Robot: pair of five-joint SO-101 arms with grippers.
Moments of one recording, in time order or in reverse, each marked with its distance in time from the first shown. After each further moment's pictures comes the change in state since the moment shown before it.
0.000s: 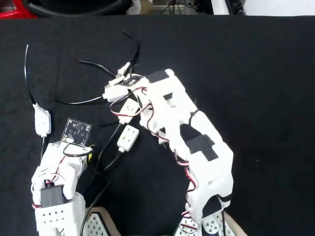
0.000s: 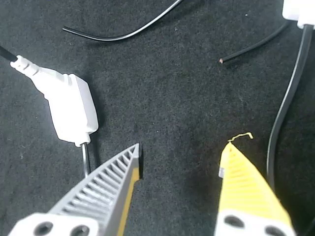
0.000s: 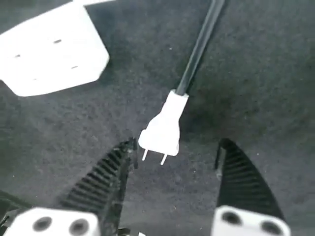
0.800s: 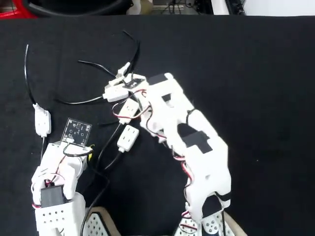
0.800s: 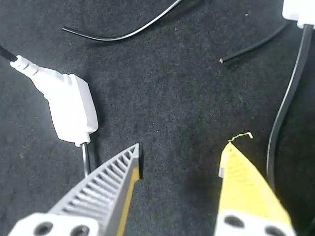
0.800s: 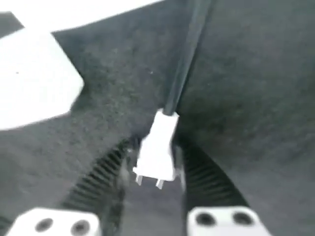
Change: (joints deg) left arm 0.0 0.0 0.0 0.0 0.0; right arm -0.6 6.2 0.4 -5.2 -0.2
